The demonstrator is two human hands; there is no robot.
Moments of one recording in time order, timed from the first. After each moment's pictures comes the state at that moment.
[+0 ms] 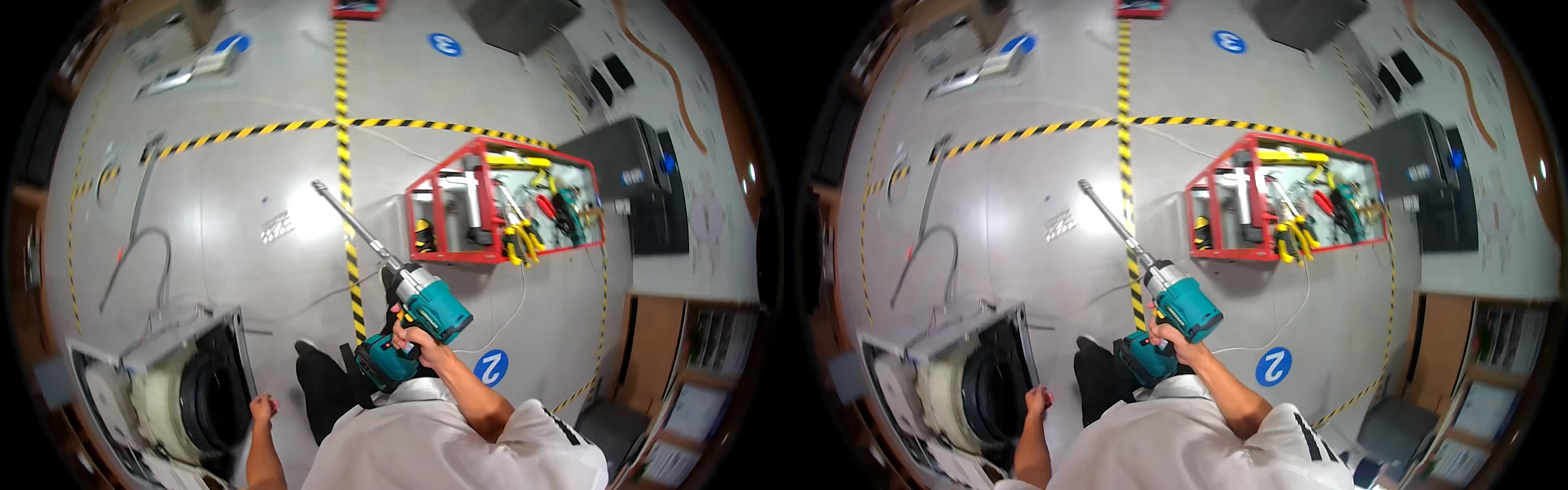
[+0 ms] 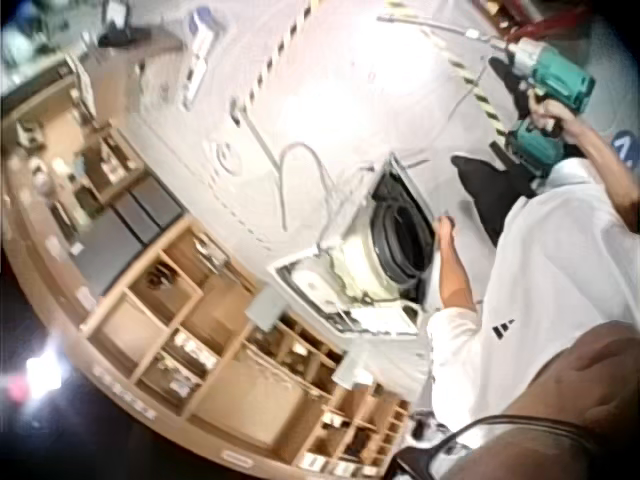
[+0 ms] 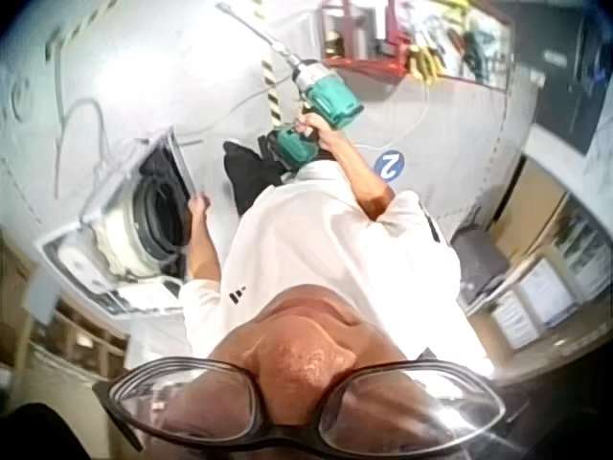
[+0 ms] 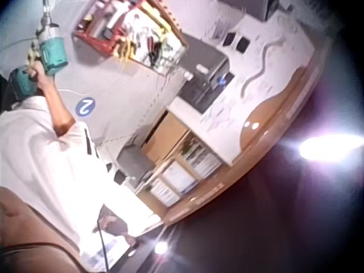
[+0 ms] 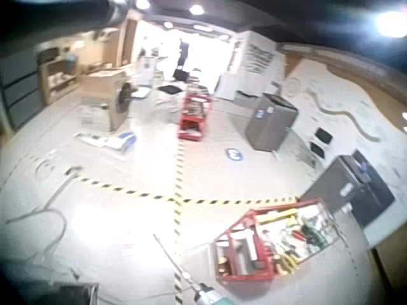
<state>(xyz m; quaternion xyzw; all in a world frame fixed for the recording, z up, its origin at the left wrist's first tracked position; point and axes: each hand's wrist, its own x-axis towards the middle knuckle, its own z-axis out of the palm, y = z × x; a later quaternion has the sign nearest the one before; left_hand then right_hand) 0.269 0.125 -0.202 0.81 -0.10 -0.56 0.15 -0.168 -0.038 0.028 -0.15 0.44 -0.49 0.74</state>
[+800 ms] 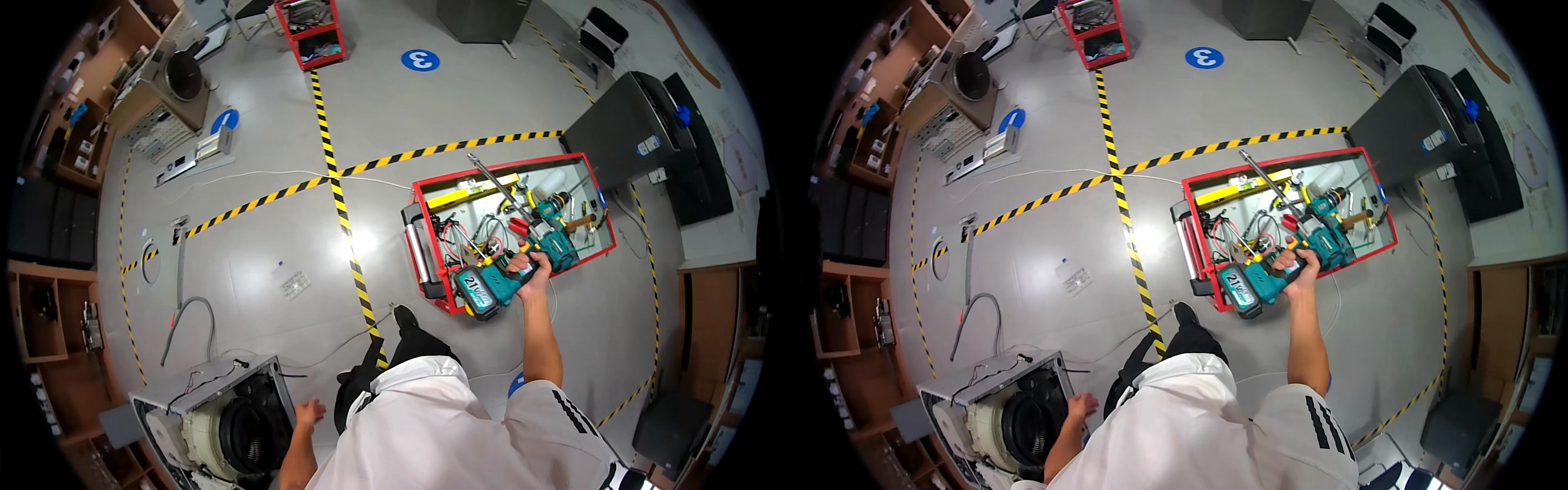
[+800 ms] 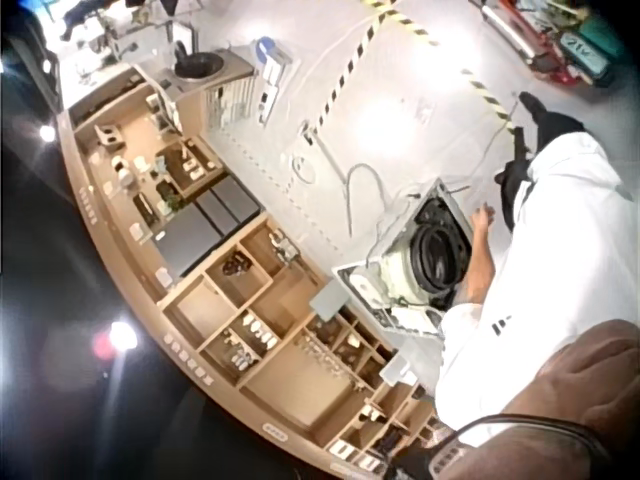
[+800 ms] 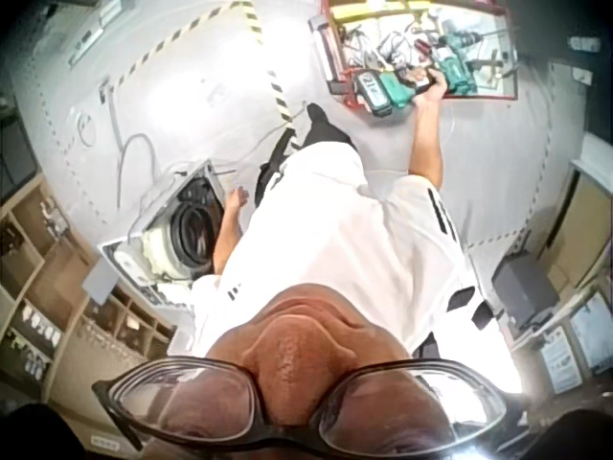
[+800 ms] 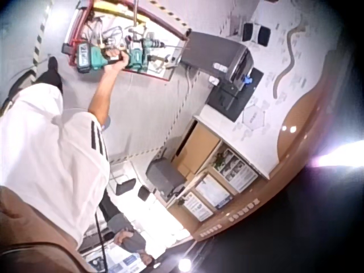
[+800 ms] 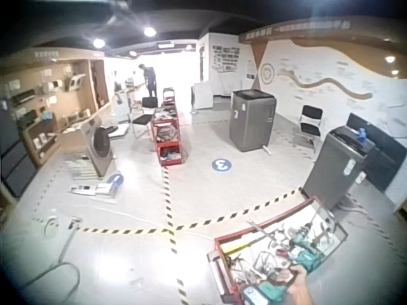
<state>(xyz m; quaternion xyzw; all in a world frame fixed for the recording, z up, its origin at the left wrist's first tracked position) 0.031 0.007 -0.090 0.79 -0.19 -0.58 0.04 -0.601 -0.094 0.010 0.09 0.26 -0.76 0.59</state>
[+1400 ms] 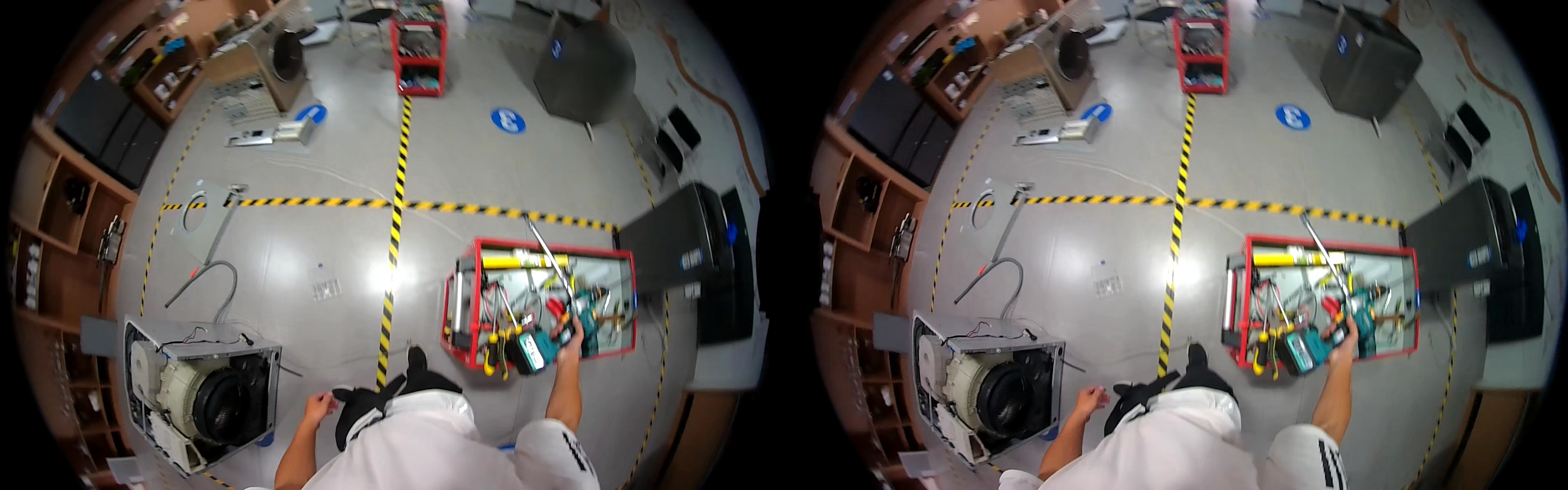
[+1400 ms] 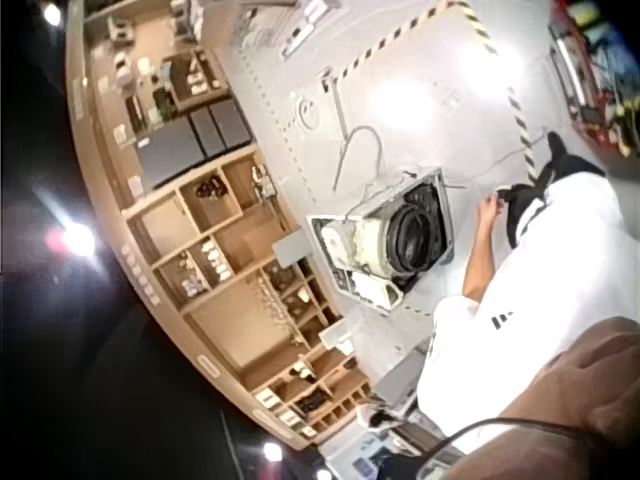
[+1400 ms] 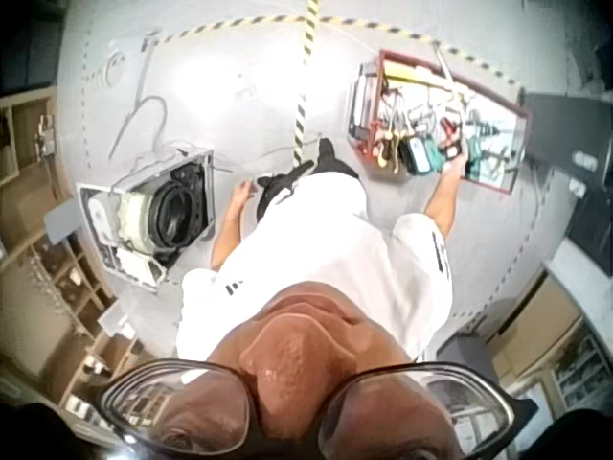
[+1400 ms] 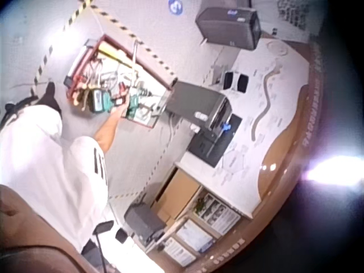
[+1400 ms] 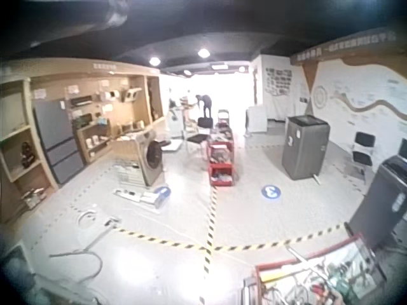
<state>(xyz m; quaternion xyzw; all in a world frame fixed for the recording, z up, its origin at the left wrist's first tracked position) -0.027 0.005 -0.087 0.75 -0.23 -0.59 0.17 -0.669 -0.109 -0.023 0.04 0.48 -0.67 0.56</state>
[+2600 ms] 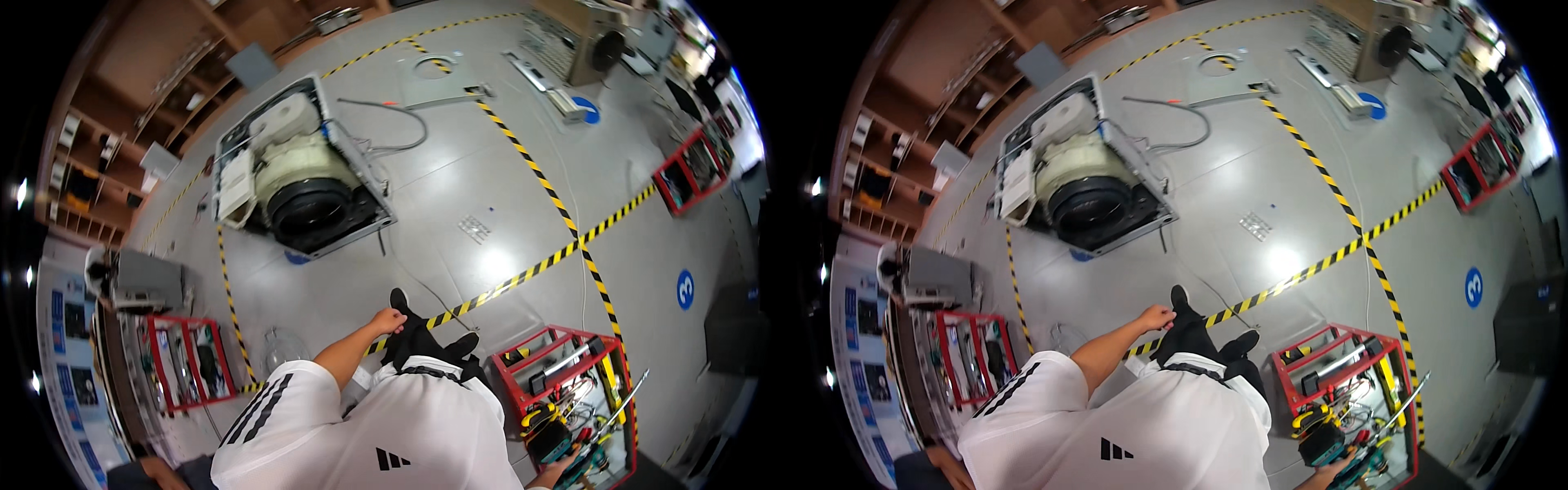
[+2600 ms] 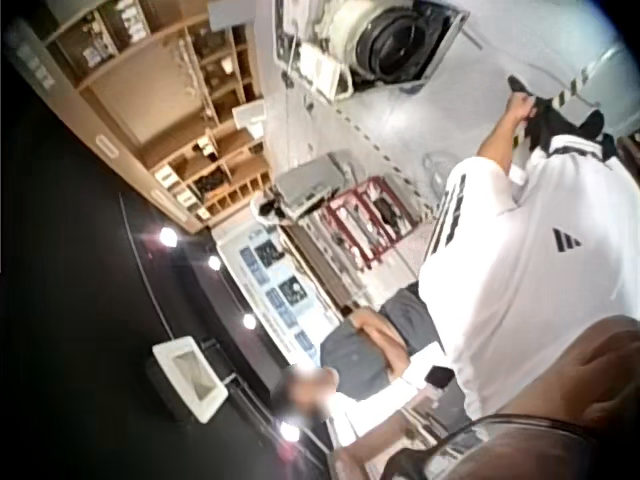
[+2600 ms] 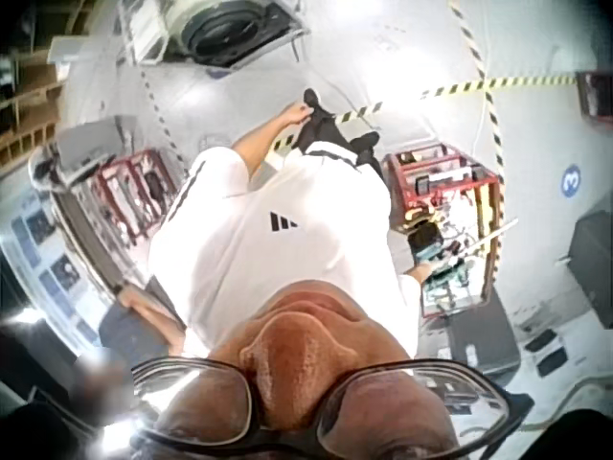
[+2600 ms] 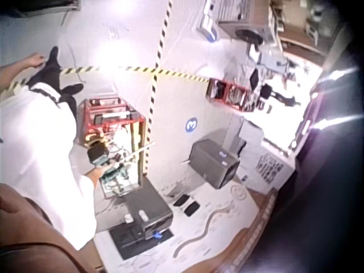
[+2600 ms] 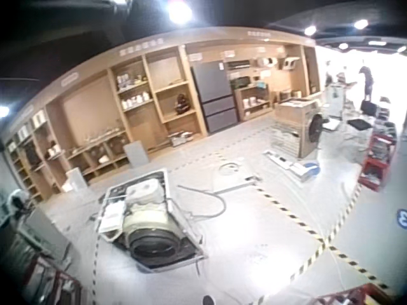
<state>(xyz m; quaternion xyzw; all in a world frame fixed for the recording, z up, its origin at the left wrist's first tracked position) -0.040 0.085 -0.115 0.79 -0.13 -0.53 0.27 -0.695 -0.093 -0.092 0.08 0.63 -0.43 0.64</state>
